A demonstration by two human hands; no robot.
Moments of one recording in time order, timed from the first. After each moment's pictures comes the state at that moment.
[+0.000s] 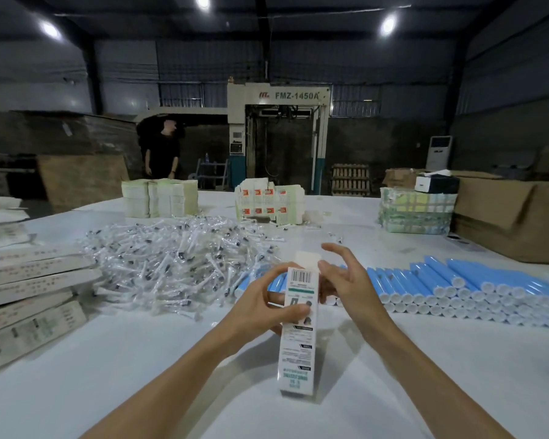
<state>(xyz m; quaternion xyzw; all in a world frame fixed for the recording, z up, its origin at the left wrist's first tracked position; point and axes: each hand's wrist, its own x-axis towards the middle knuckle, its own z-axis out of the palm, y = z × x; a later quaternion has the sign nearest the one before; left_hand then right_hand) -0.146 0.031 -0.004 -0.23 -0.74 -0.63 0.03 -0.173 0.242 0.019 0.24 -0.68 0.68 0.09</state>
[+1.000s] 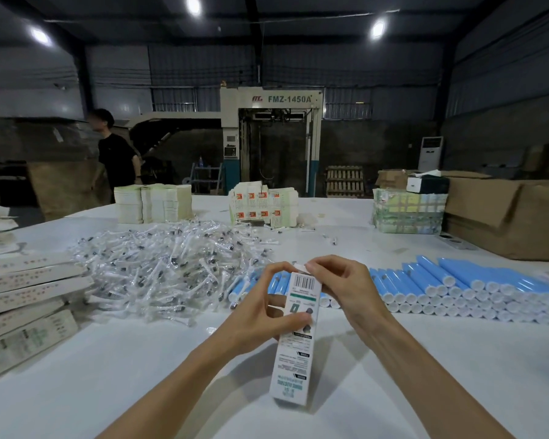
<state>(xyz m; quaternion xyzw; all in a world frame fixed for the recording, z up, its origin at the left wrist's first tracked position) -0.139 0.041 -0.001 -0.26 -0.75 -0.61 0.02 -0.169 0.246 0.031 0.22 -0.65 0.72 0.08</state>
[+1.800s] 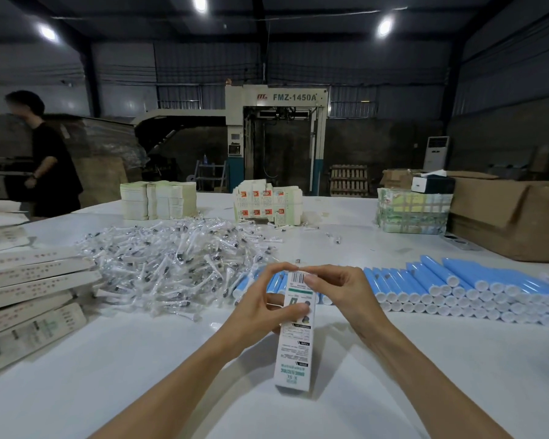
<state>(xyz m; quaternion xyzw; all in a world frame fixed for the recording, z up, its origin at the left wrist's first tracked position) -0.146 0.037 -0.012 -0.24 -0.72 -0.65 0.03 -0.167 0.245 0.021 0.28 -0.68 0.68 0.08</state>
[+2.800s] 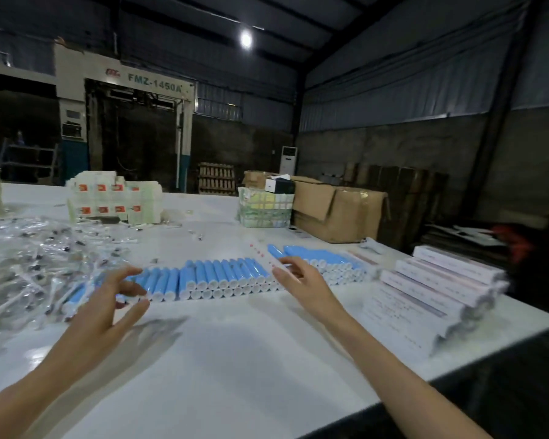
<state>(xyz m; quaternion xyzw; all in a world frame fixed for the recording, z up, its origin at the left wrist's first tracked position) -0.173 0.034 -0.046 -0.28 -0.80 -0.47 0.25 -0.091 0.413 0.033 0.06 -0.84 0.49 0.22</state>
